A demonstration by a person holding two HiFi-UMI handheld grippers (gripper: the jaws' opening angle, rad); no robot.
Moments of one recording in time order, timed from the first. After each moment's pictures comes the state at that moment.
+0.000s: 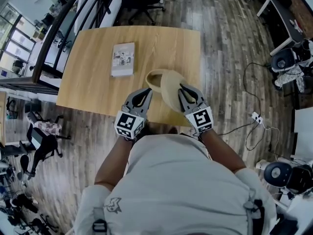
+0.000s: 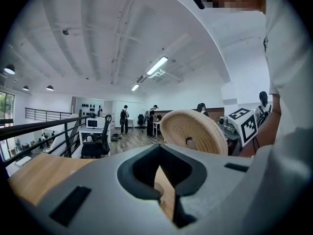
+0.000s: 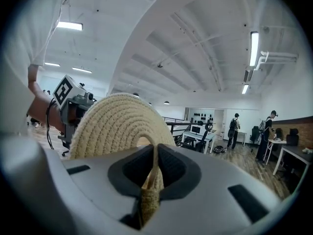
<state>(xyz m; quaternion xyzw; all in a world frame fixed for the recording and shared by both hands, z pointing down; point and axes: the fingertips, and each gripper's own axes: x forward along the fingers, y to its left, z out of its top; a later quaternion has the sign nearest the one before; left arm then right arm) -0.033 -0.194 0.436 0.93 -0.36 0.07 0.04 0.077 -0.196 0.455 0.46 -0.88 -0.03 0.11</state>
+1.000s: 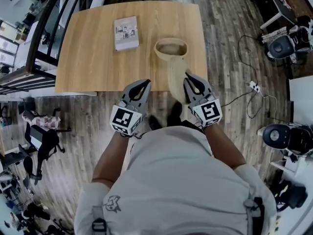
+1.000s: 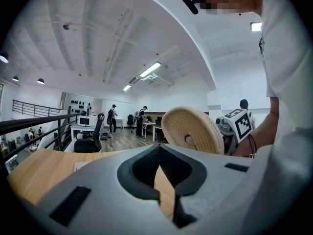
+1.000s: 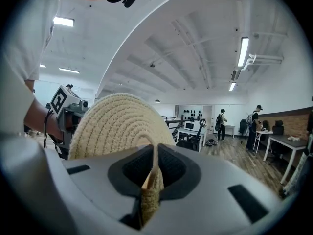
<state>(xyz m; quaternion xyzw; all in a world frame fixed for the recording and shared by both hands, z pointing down) -0.155 -0.092 0.431 0.95 -0.30 0.05 0.05 -0.028 -0.086 0.443 0.52 -0.85 0.00 0.10</state>
